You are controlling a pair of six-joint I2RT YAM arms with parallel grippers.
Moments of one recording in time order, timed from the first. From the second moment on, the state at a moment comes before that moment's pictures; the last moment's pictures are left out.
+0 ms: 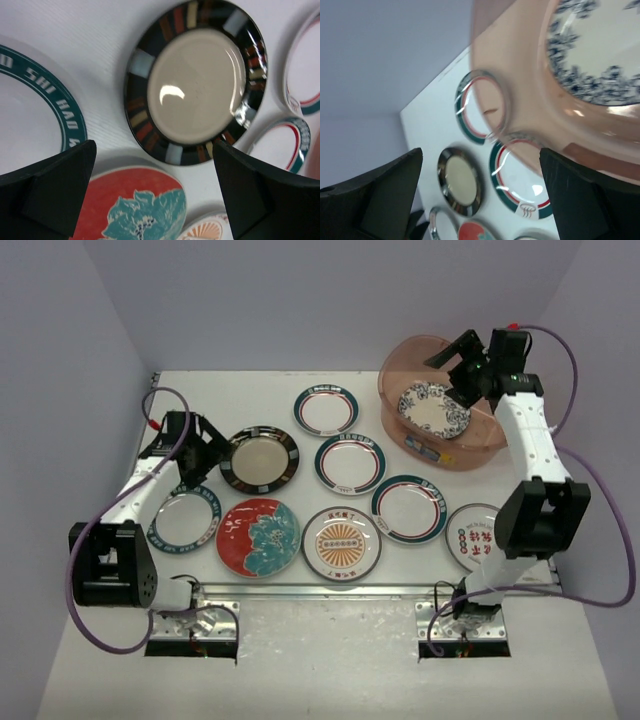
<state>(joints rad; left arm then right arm) 0.01 1.36 0.96 -0.50 -0.03 -0.78 -0.08 1.76 1.67 -0.52 -0.19 0.82</state>
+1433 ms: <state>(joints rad) 0.21 1.95 1.14 -0.18 0.41 -0.53 -0.02 1.25 0.98 -0.10 -1.11 0.52</state>
